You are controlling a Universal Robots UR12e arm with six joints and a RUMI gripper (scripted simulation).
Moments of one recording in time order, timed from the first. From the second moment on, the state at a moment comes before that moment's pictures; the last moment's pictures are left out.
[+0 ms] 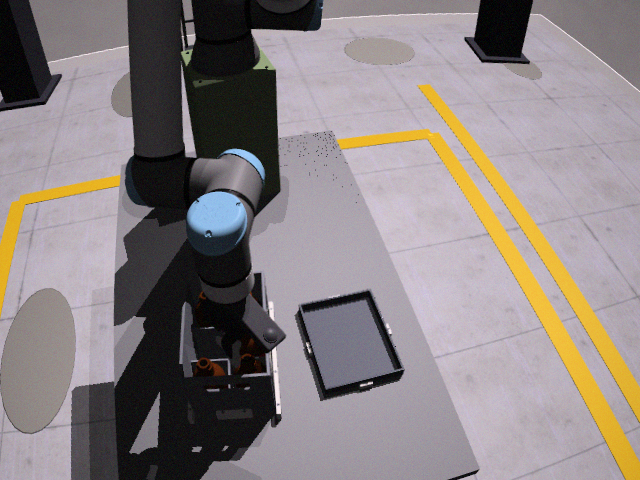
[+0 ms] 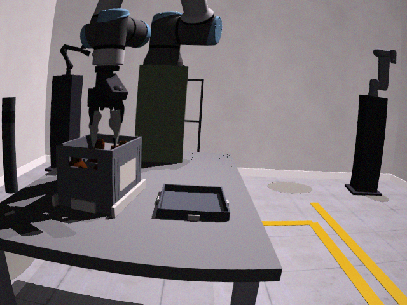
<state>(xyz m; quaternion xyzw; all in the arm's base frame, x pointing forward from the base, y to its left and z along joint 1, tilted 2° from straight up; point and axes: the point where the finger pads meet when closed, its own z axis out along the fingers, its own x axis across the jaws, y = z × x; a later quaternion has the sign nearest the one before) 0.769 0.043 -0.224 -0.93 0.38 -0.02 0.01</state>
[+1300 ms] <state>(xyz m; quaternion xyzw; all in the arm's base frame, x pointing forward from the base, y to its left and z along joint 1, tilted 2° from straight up) 0.770 0.043 -0.255 -0.93 0.38 -0.02 0.01</state>
